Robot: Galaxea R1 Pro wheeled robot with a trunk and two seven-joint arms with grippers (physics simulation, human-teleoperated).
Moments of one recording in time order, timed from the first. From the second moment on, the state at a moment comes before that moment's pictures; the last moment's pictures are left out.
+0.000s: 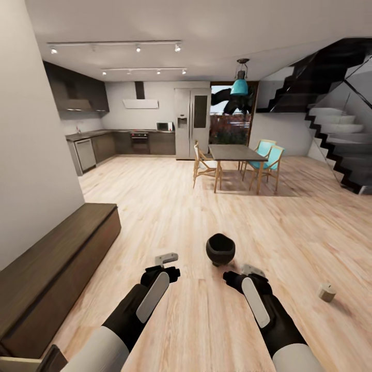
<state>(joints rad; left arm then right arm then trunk) -0.60 -0.17 -0.41 -1.00 0.72 0.61 0.74 -0.50 0.08 0.03 -1.04 -0.54 0.65 -0.46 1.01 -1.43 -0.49</state>
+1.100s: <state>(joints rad) -0.60 -0.17 -0.41 -1.00 0.72 0.60 0.74 -0.50 0.08 -0.01 -1.04 -0.54 0.64 -0.46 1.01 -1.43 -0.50</state>
